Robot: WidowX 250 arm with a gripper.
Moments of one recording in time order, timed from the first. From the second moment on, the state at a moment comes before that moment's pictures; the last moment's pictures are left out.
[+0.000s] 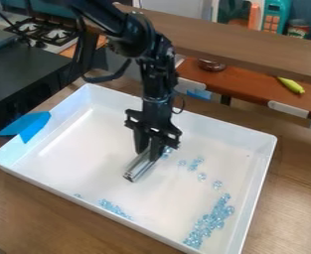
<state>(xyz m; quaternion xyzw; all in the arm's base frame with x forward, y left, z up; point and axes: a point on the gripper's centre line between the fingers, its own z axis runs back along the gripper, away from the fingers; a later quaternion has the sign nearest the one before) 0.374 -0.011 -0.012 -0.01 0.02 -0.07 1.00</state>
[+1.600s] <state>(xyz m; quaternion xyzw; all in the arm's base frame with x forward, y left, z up) 0.366 0.055 0.034 0.04 -0.03 -0.05 1.00</state>
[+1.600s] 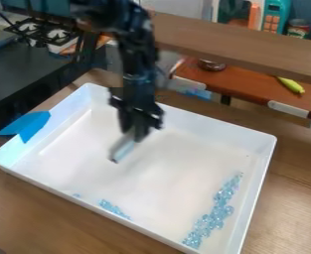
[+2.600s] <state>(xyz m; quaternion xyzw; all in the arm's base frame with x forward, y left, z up) 0.310 0.117 0.014 0.12 0.03 -0.11 0.99</state>
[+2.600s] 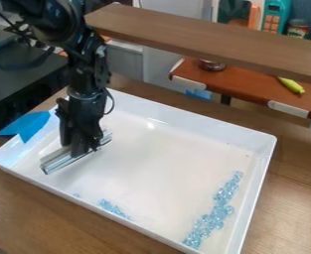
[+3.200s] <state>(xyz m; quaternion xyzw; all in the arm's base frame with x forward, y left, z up) 0.304 0.105 -0.001 0.07 0.01 -0.07 0.99</state>
